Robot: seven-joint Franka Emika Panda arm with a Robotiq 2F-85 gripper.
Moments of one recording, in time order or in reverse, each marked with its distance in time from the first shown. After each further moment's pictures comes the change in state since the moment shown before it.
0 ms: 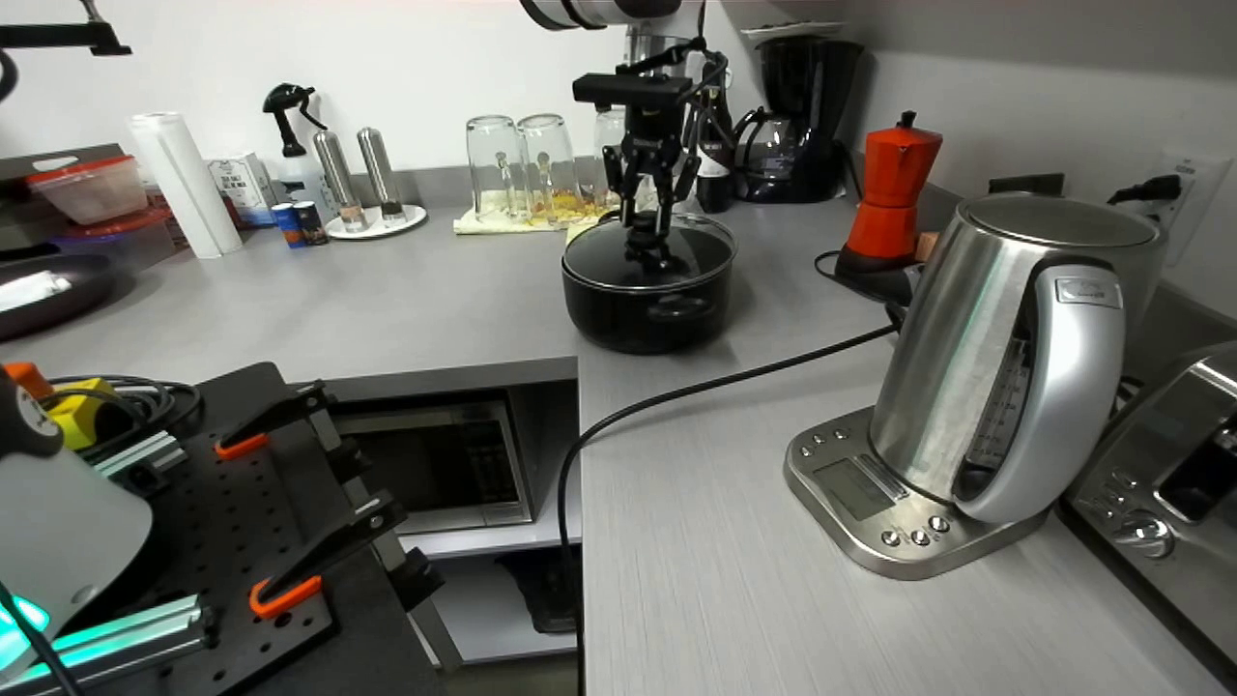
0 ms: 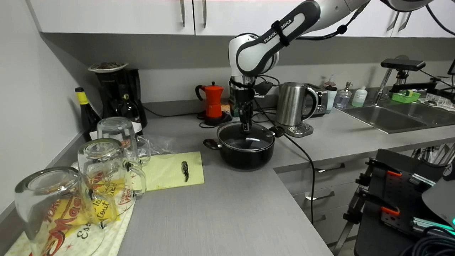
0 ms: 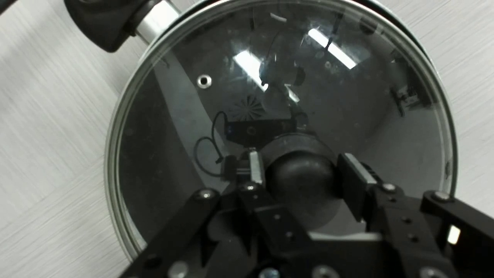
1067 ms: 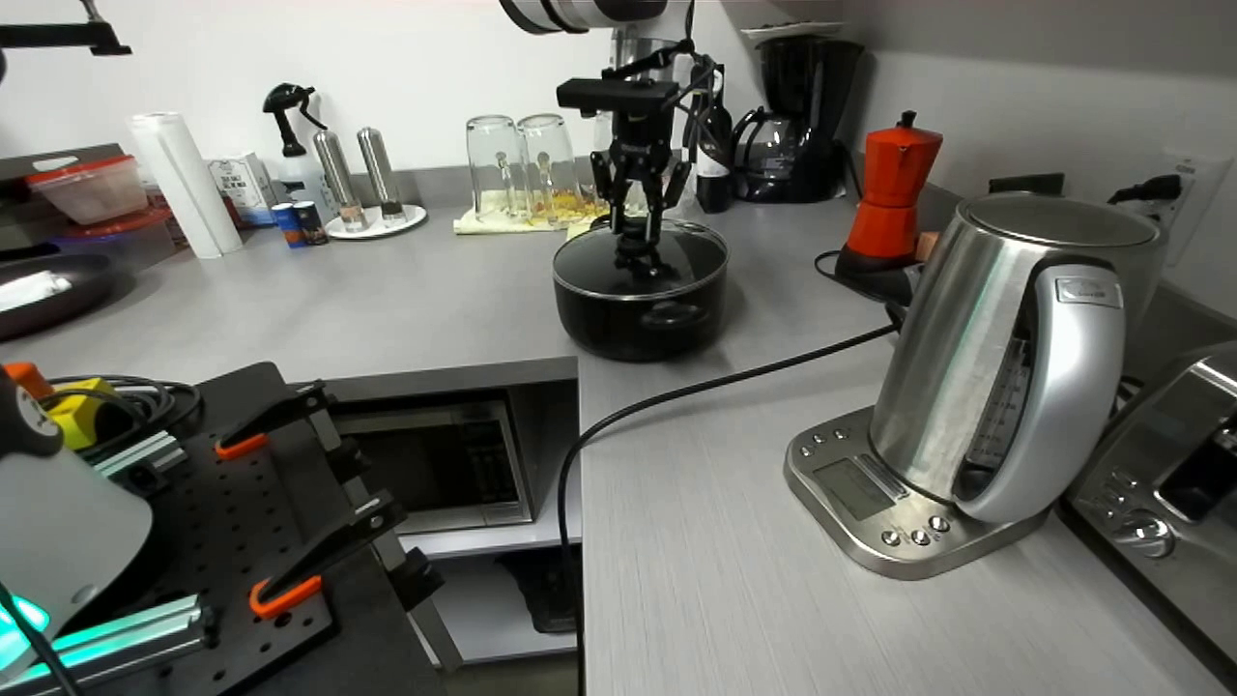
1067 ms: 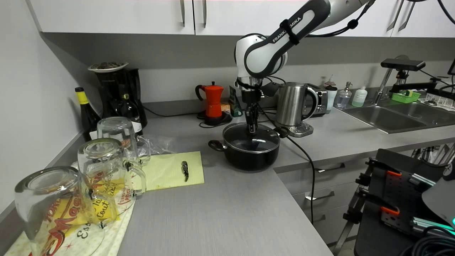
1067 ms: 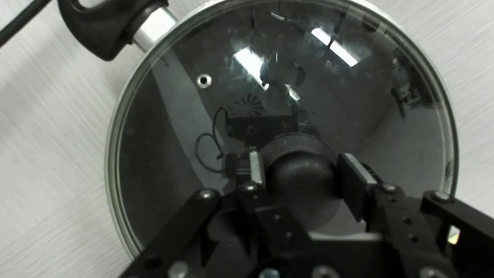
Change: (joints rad) arm -0.006 -0.079 -0.005 -0.143 0.000 0.074 -0.003
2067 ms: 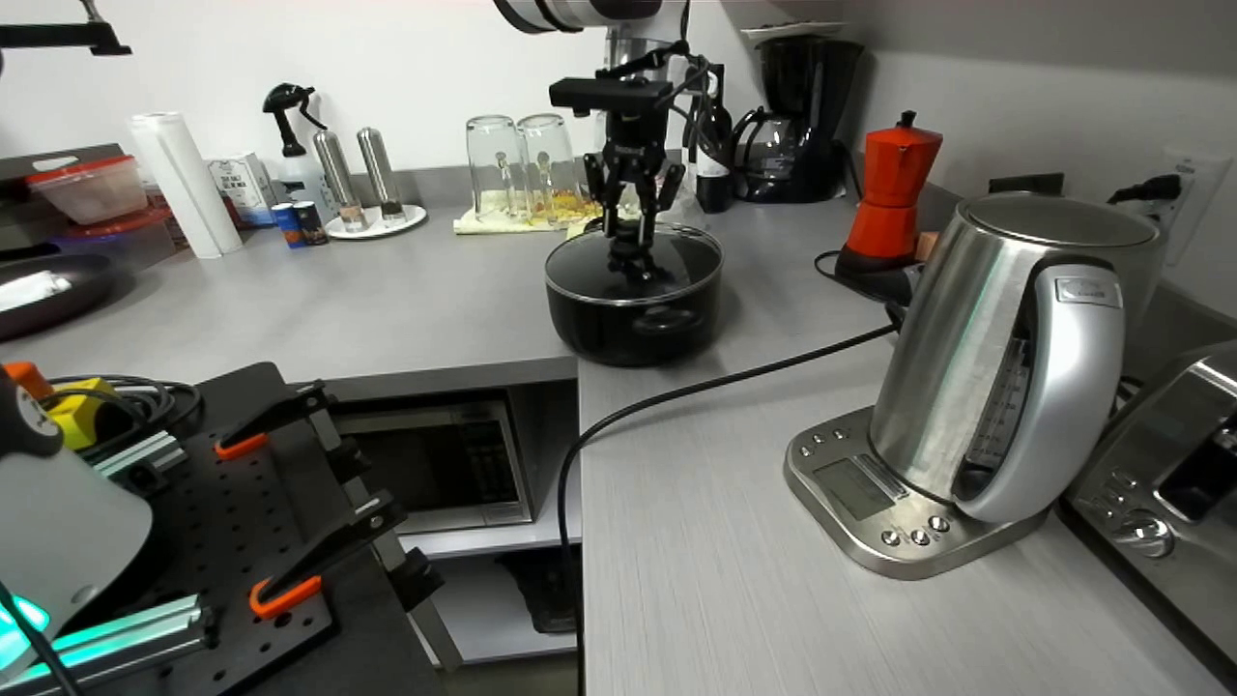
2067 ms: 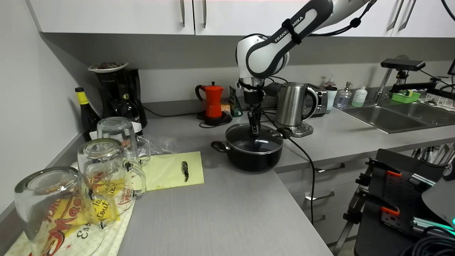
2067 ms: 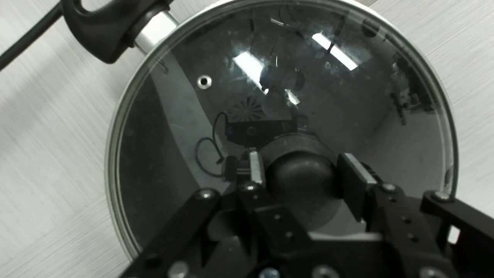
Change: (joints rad) arm 0.004 -0.020 -0.005 -0.030 -0.002 -0.016 0.001
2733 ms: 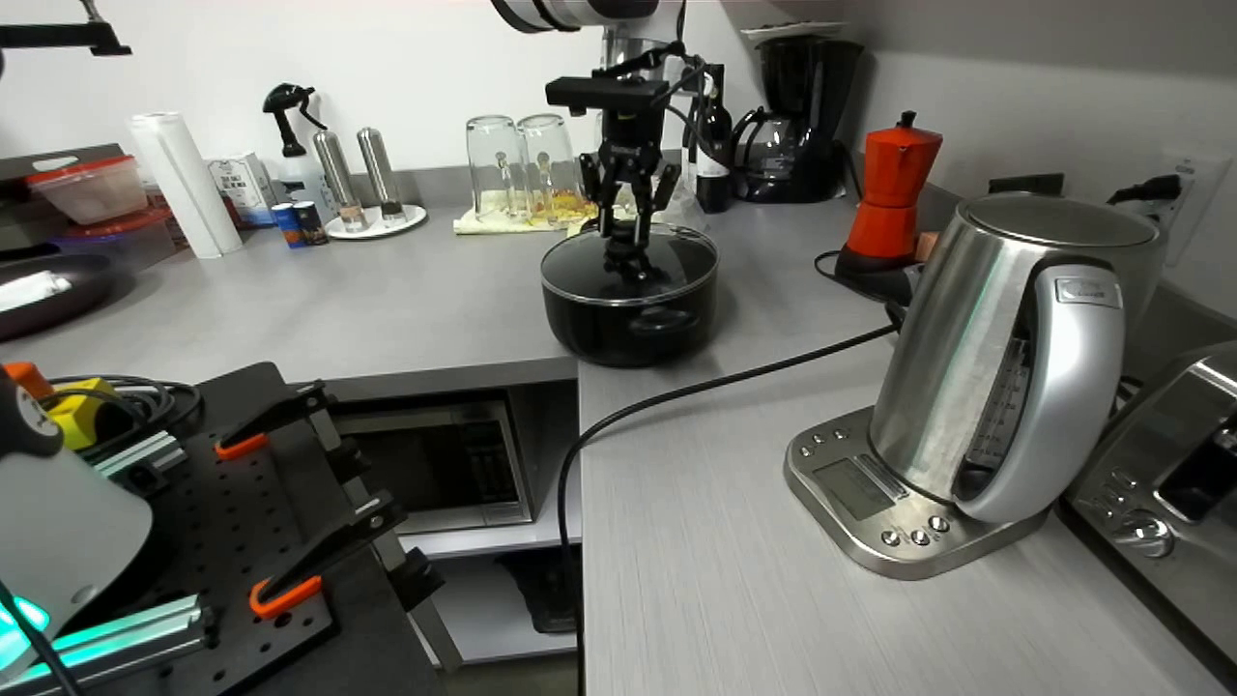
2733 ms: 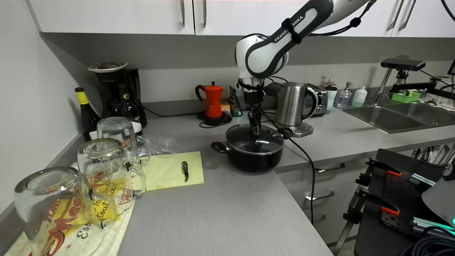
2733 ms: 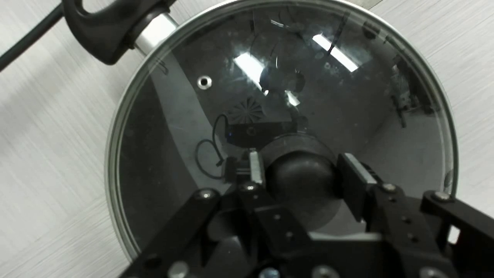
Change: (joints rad) arm 0.007 -0.002 0.000 0.001 -0.002 -0.018 0.001
